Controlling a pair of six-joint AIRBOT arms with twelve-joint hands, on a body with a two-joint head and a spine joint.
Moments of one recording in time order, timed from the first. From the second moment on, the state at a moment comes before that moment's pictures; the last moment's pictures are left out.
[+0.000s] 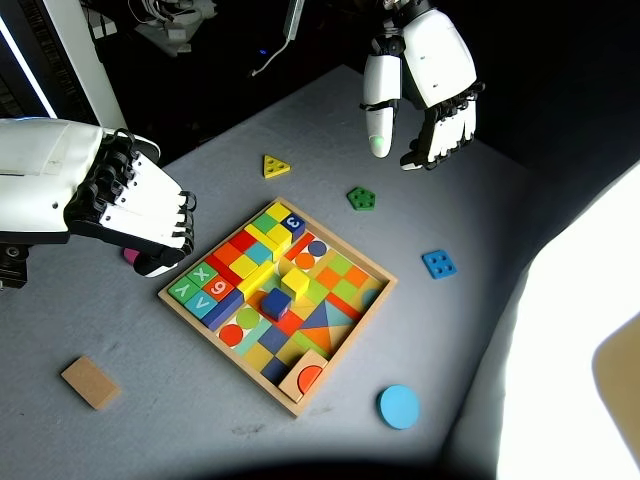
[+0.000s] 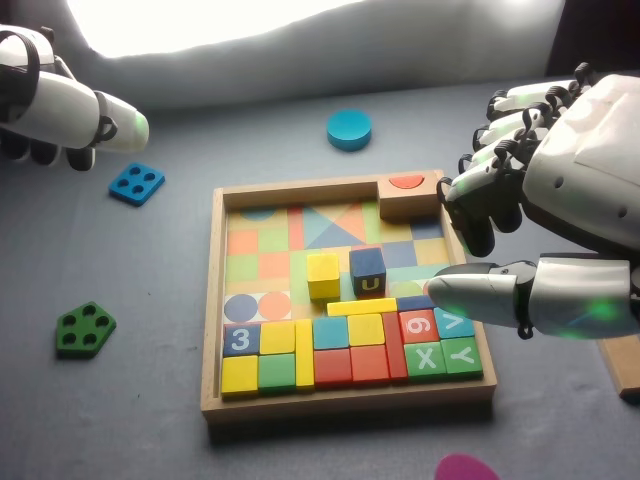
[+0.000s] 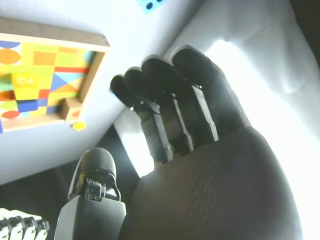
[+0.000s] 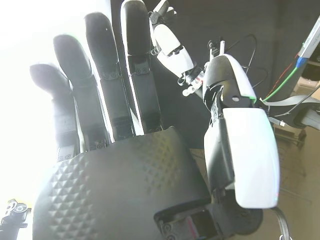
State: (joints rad) left arm 0.09 -0.76 0.96 0.72 0.61 0.14; right arm -0.44 -0.75 0.67 0.08 0.54 -1.26
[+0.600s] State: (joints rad) left arm 0.09 -0.76 0.96 0.72 0.61 0.14; right arm -0.44 -0.77 0.69 0.20 0.47 -1.30
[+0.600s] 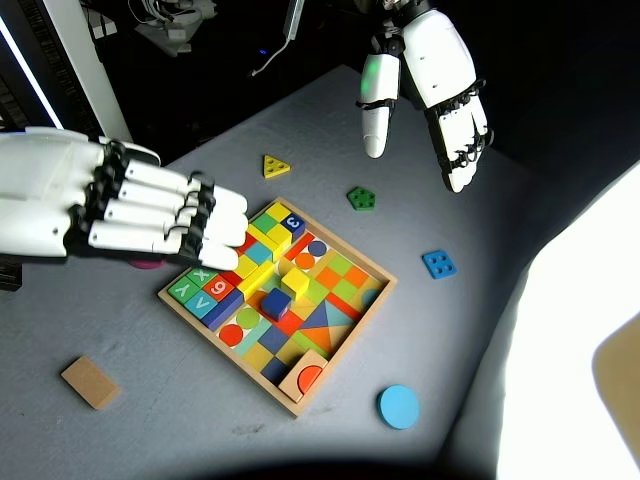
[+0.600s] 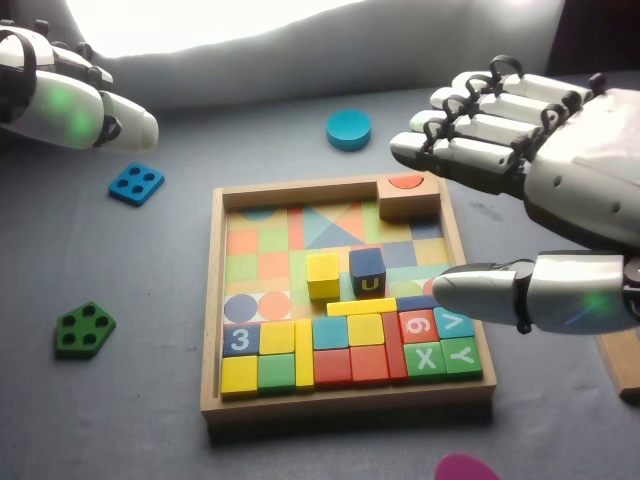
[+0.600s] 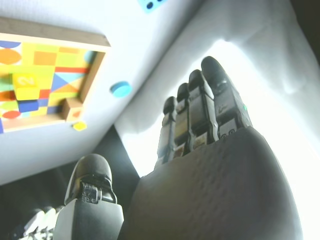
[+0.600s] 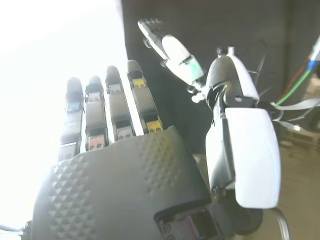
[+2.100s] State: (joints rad) left arm 0.12 -0.76 0.97 0.66 0.59 0.18; right arm -0.47 -1.14 1.00 0.48 0.39 -1.46
